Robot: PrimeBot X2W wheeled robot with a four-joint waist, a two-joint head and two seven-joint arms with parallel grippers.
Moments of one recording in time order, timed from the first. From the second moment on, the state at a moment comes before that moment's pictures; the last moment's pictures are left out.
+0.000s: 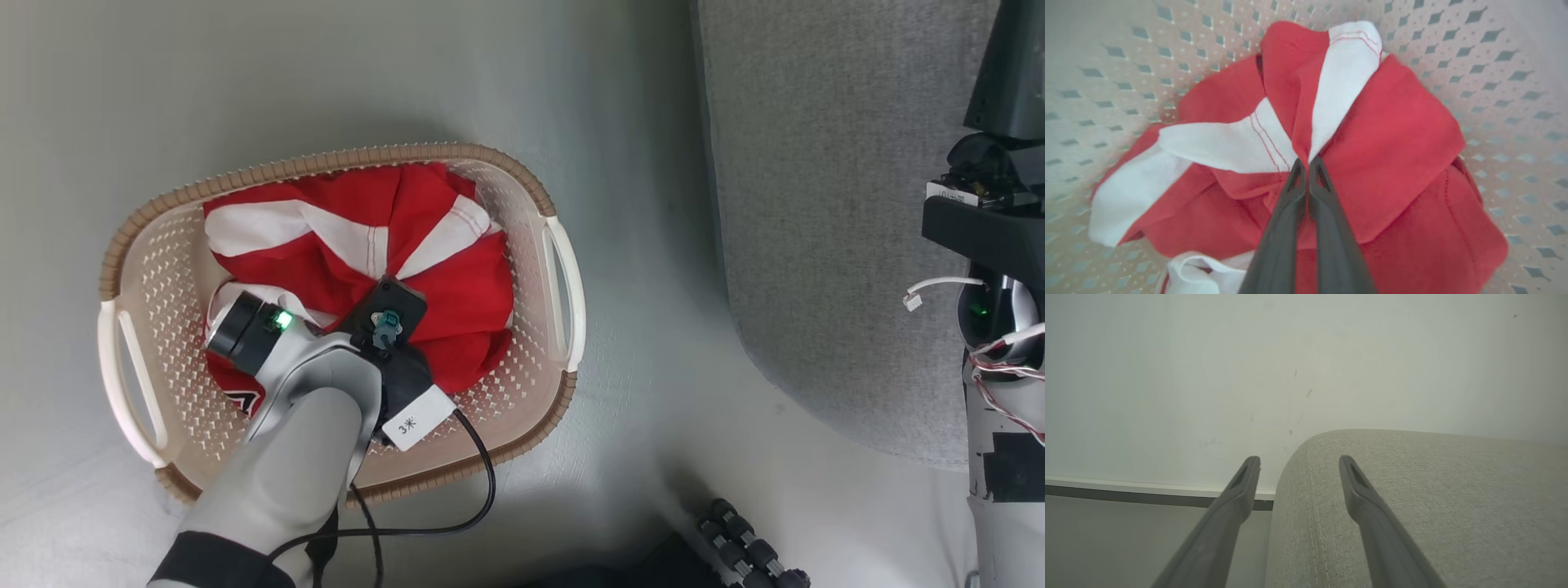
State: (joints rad) left arm -0.79 0.05 -0.52 1.01 0.02 0.04 -0.04; right arm -0.67 -0.13 0.01 -0.11 0.15 0.06 -0.26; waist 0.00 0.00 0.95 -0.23
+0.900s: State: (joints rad) left arm -0.73 0.05 -0.51 0.71 -0.26 -0.02 -0.25; right arm -0.54 -0.11 0.09 0.11 0.11 0.09 -0.26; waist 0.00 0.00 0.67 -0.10
